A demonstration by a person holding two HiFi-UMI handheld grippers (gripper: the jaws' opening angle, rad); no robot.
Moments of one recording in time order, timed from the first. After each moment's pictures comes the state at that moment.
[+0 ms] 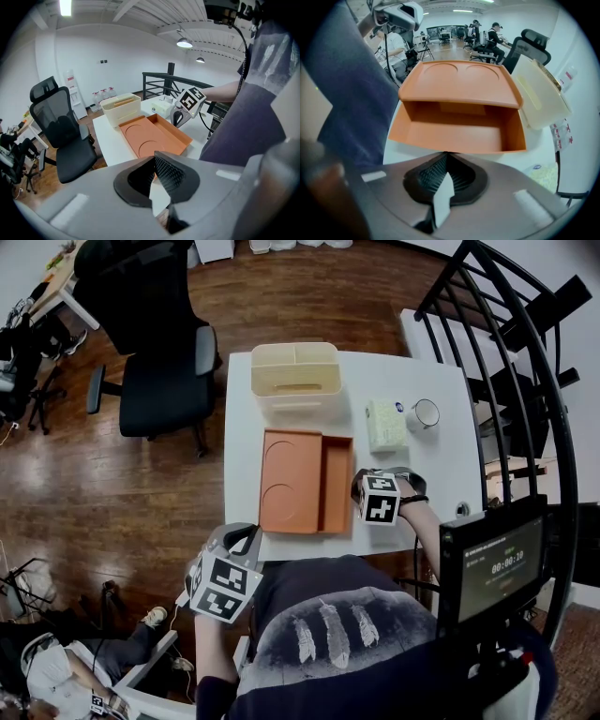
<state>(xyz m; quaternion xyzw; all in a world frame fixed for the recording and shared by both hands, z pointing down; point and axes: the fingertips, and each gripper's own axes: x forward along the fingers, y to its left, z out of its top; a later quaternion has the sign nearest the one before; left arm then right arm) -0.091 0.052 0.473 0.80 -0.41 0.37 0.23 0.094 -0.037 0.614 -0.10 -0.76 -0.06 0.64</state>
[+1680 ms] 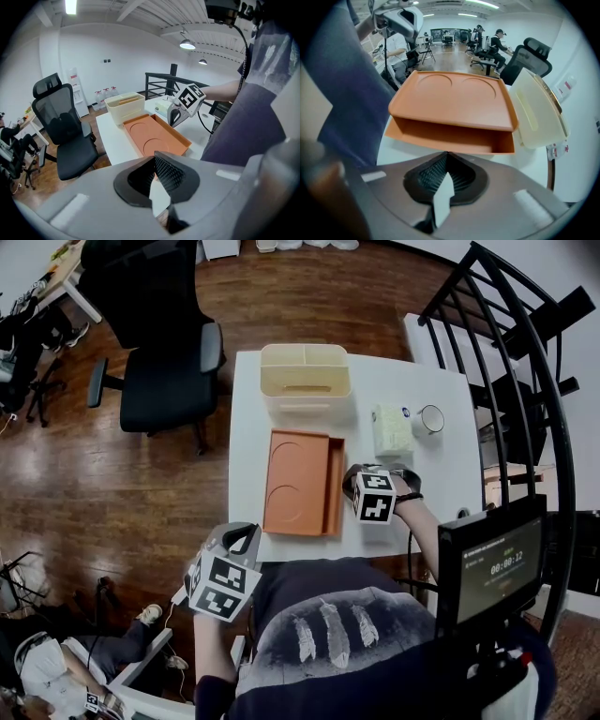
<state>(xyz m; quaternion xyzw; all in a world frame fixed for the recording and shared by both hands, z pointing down) -0.110 0.056 0.482 0.80 -0.42 0.36 0.25 0.053 -0.047 0.605 -0.09 -0.77 -0.09 0.62</state>
